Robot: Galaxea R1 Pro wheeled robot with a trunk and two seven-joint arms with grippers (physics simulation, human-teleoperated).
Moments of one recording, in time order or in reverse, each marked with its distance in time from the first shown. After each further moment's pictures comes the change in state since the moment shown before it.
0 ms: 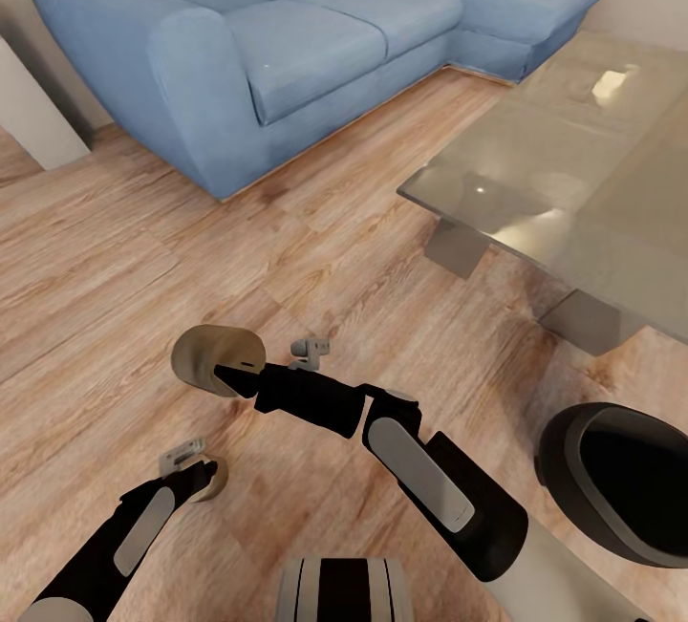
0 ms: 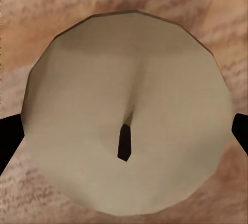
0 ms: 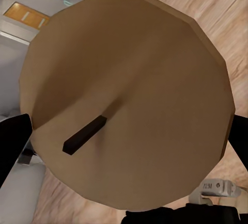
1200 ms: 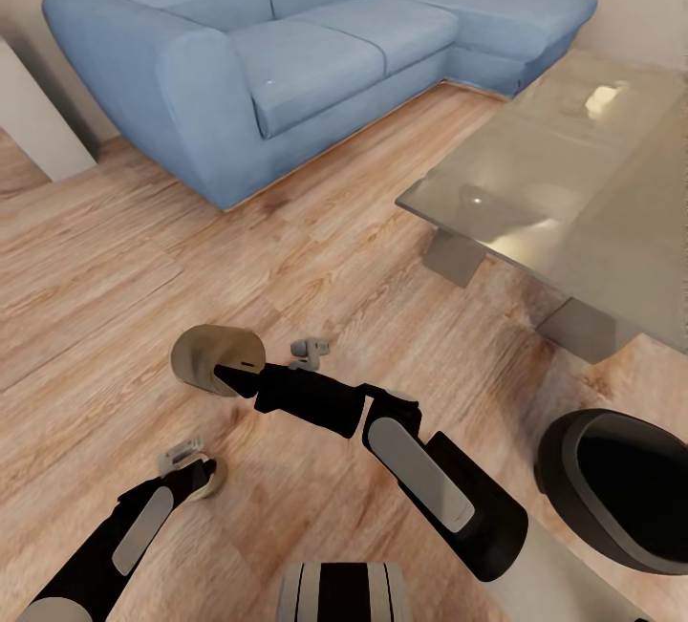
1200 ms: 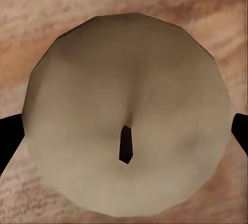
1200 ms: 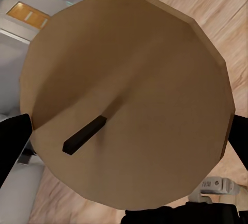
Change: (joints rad) left arm 0.000 0.002 0.009 0.000 0.002 -0.011 -0.011; right arm 0.000 0.000 0.000 0.000 -0.002 0.000 0.000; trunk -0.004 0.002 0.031
